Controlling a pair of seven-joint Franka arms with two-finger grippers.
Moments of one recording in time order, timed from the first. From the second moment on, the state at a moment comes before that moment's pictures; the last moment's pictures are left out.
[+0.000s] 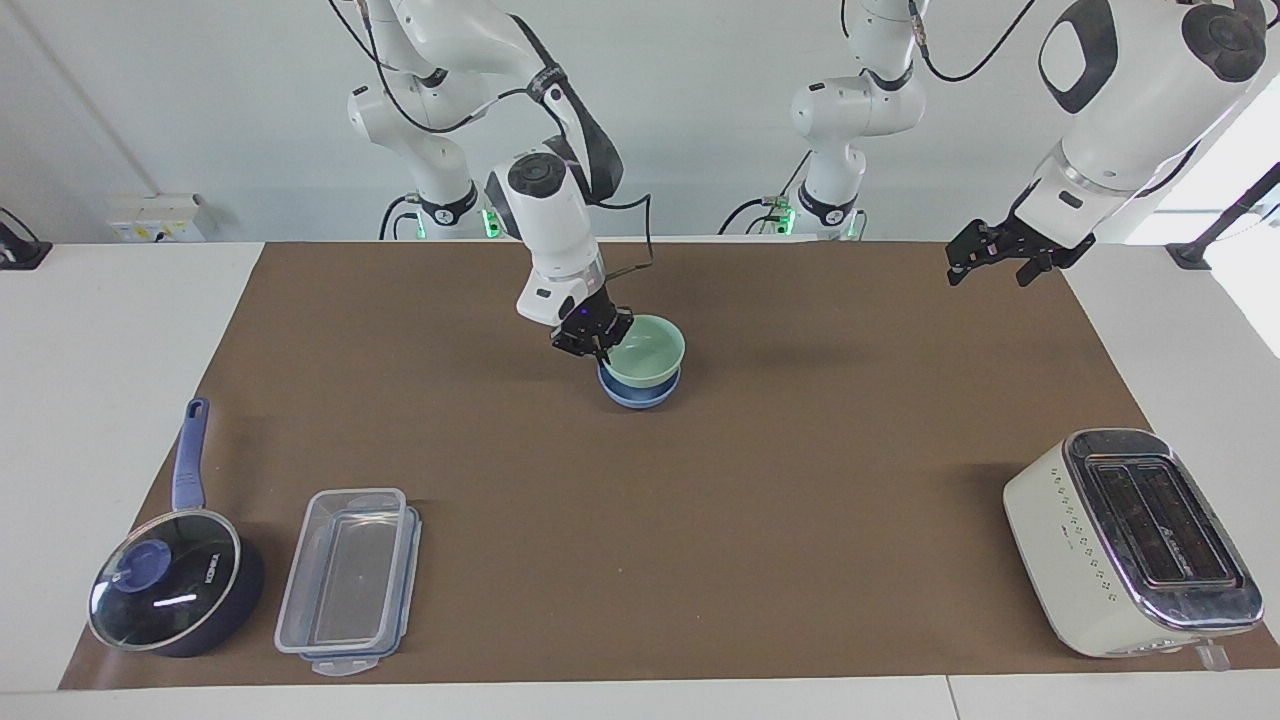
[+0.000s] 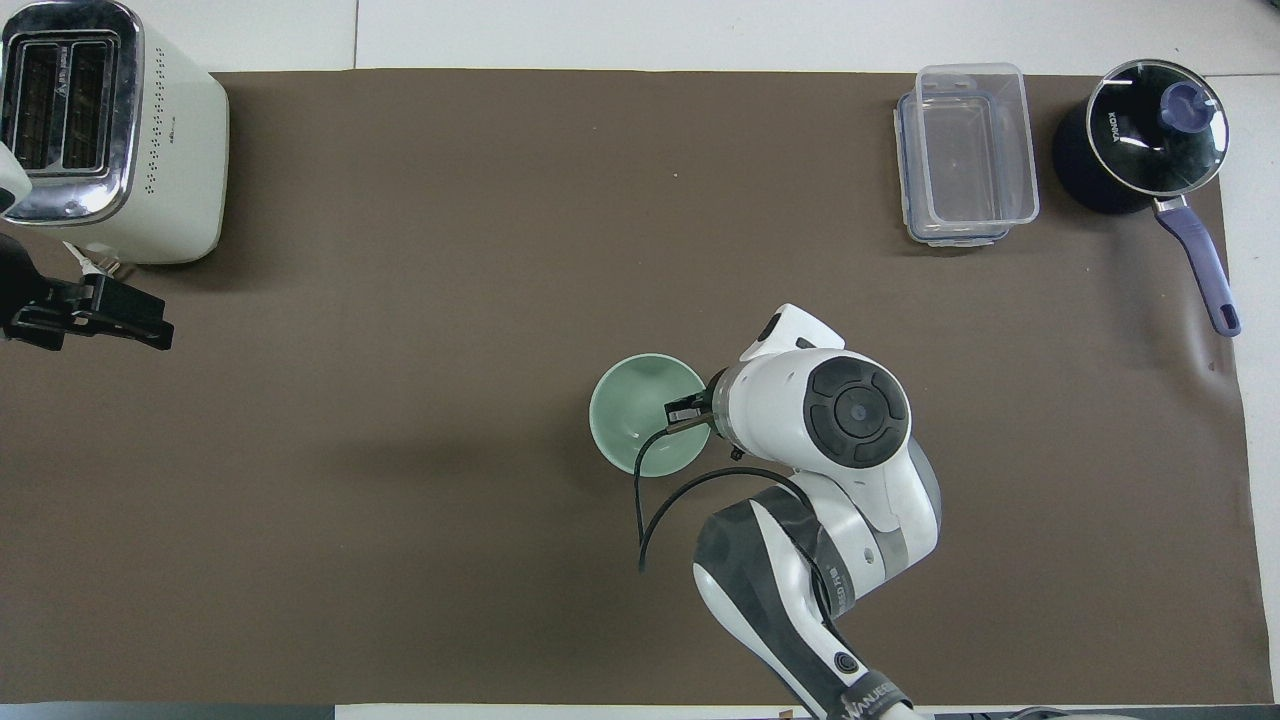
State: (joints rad) left arm 0.04 0.02 -0.10 -1.59 -0.03 1.49 0.03; right arm 0.39 0.10 0.15 -2.16 0.14 2.43 0.23
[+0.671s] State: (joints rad) left arm 0.04 0.02 -0.10 -1.59 -0.02 1.49 0.03; right arm 0.40 0.10 0.15 -2.17 0.13 2.46 0.23
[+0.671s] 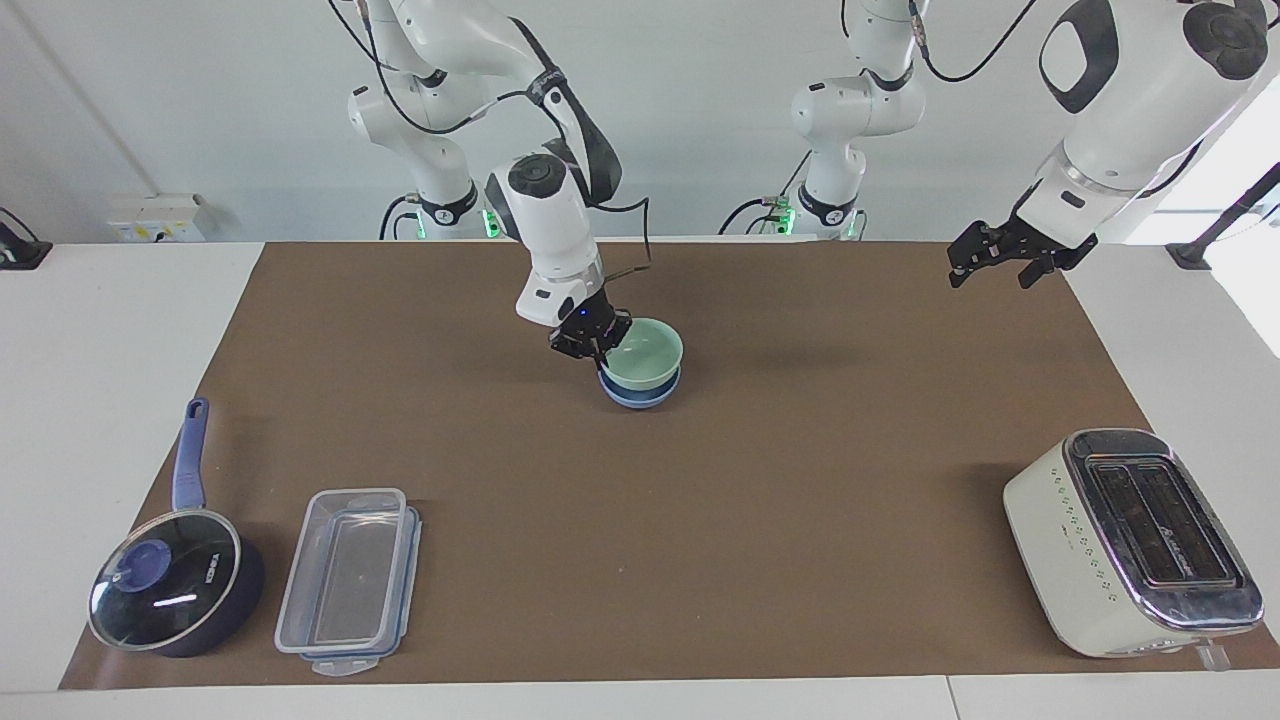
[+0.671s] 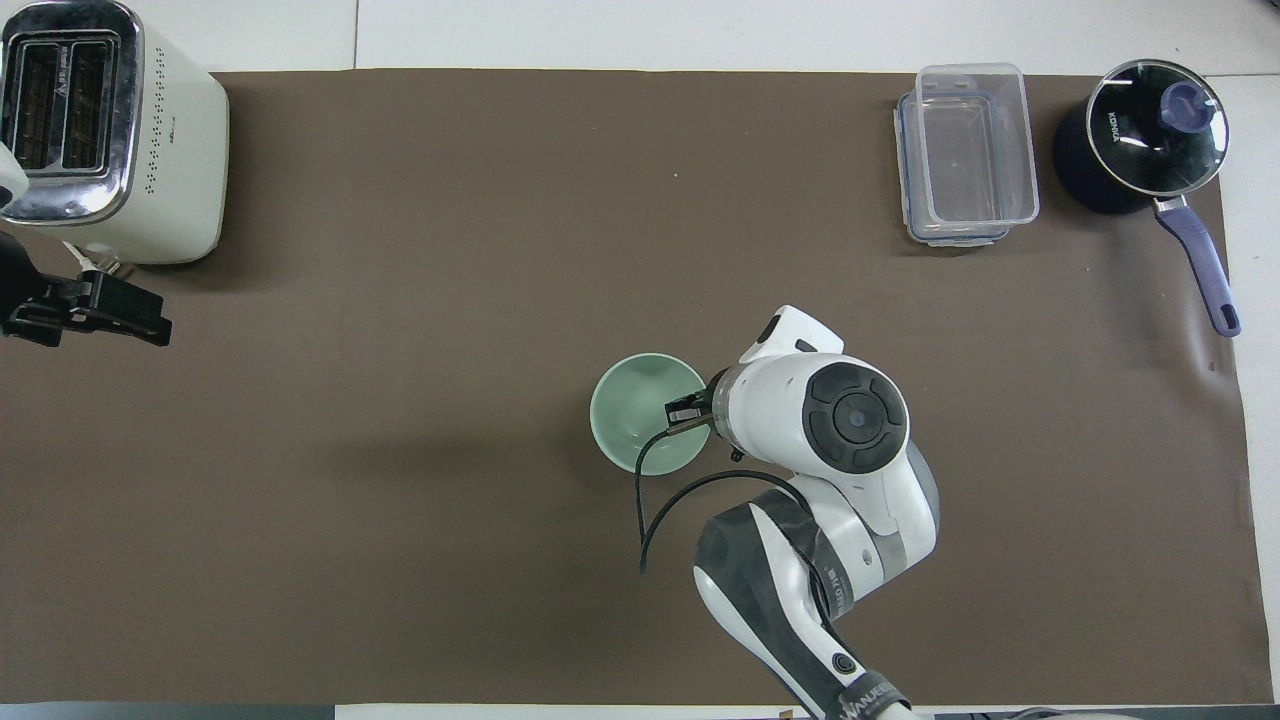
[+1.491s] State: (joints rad) left arm 0.04 0.02 -0.10 -1.59 -0.02 1.49 0.03; right arm 0.18 -0.07 0.14 -2.15 0.13 2.31 0.23
